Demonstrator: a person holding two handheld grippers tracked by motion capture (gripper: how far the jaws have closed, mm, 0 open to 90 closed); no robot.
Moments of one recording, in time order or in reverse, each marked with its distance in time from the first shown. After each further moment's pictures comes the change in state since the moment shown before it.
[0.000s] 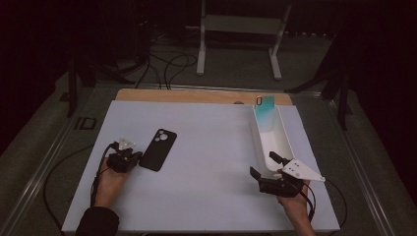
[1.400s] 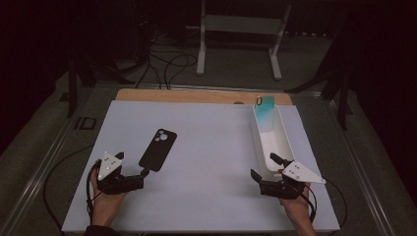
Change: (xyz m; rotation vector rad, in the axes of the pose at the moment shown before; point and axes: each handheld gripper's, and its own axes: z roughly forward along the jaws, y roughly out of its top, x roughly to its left) left arm -0.050 -0.019 -0.082 -0.368 -0.007 -0.045; right arm 0.000 -0.002 -0.004 0.007 0.004 -0.036
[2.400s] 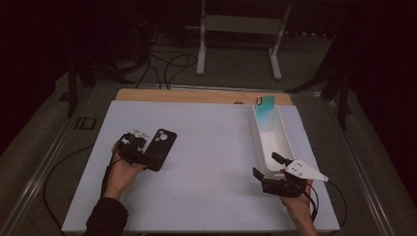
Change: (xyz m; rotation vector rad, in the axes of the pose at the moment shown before) left arm 0.019 0.030 0.107 0.508 0.007 0.009; right arm -0.008 -0.001 0.000 0.014 0.002 0.041
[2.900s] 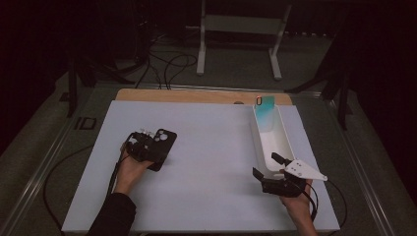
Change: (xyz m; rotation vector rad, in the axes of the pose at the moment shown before) left arm -0.004 0.009 0.029 0.051 -0.004 -0.033; right arm -0.001 -0.002 0.001 0.006 -0.001 0.002
